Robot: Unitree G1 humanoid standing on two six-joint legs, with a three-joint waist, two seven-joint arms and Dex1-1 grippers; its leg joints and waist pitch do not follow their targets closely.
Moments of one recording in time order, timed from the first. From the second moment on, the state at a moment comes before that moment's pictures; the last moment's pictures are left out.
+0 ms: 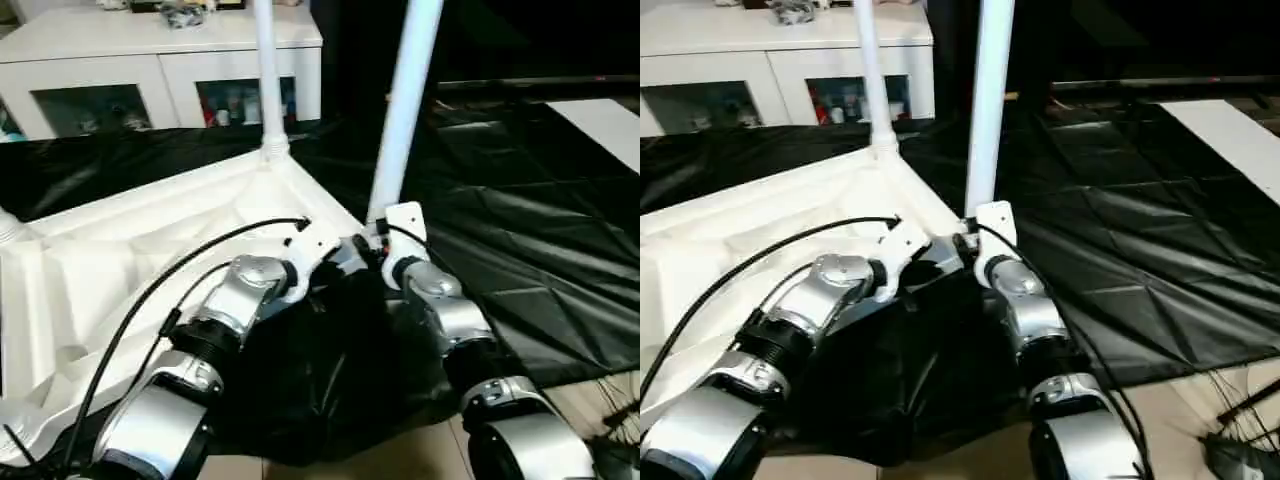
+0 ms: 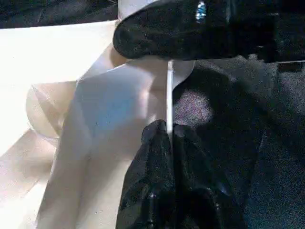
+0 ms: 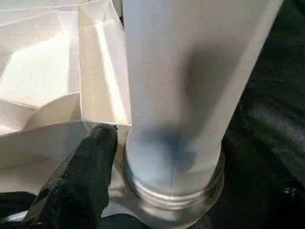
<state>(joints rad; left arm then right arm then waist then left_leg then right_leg) -0.74 0.12 -0.24 0.83 0.10 0.18 -0.67 -0.66 0.01 0.01 0.80 0.01 0.14 0.16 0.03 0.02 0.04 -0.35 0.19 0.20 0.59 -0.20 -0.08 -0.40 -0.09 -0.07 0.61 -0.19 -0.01</state>
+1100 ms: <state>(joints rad) -0.49 0.36 -0.28 0.47 0.02 0.09 -1.12 -0.45 -0.42 0.17 0.44 0.12 0.11 1.04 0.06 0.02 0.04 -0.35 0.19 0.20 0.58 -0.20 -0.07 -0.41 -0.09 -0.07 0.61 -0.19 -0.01</state>
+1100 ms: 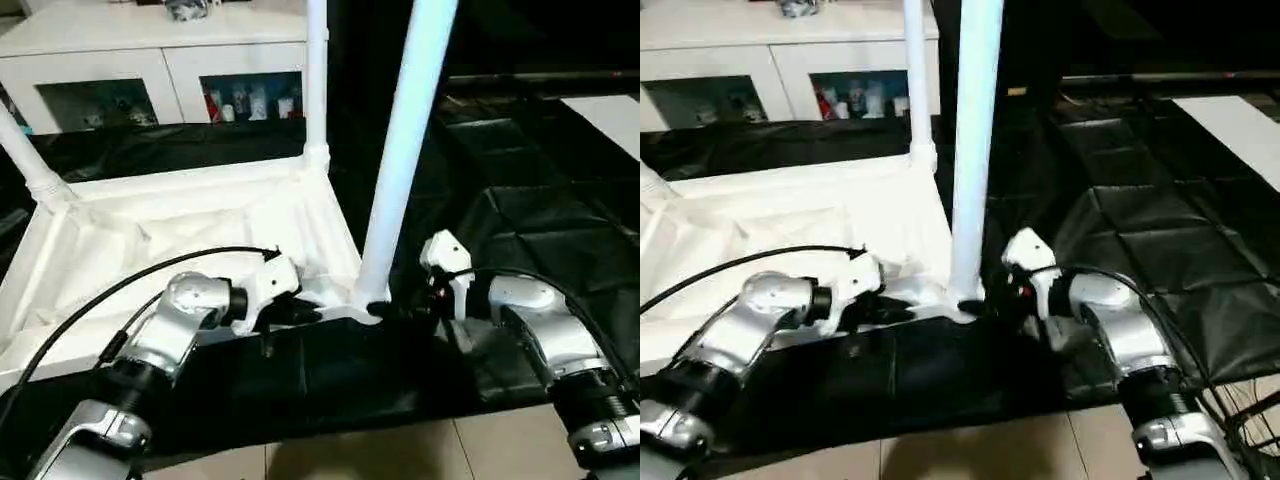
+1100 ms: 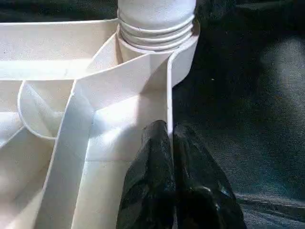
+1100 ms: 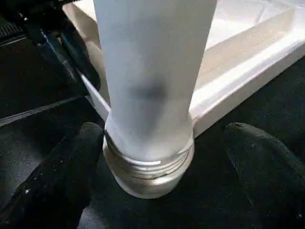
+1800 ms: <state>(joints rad) -0.49 0.36 -0.28 0.47 0.02 0.10 -1.12 -0.45 -0.39 0.18 0.46 0.12 0.10 1.05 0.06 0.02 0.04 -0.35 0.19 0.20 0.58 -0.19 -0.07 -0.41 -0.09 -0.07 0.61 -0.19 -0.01</state>
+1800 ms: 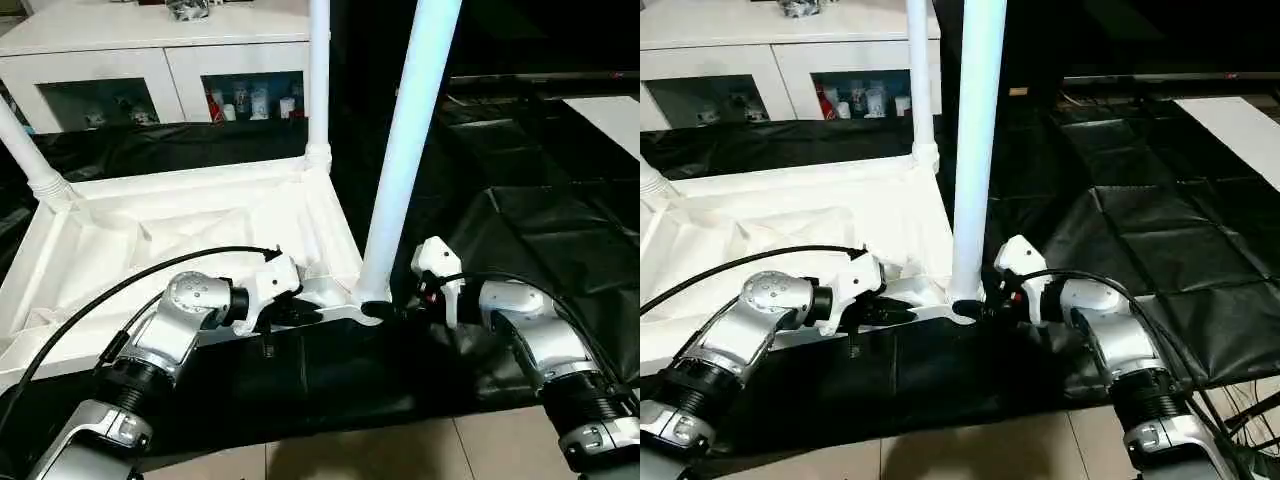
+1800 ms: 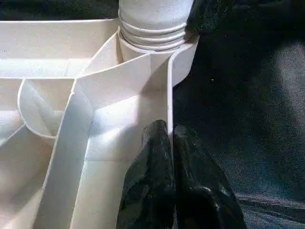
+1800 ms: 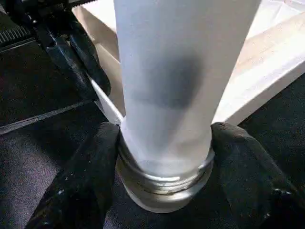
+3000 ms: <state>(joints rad) -0.81 0.07 -0.23 0.96 0.13 0.13 -0.60 -0.68 -0.01 -0.01 0.83 0.03 0.12 0.12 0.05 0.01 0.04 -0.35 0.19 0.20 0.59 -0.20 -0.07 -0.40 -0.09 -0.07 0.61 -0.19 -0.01</state>
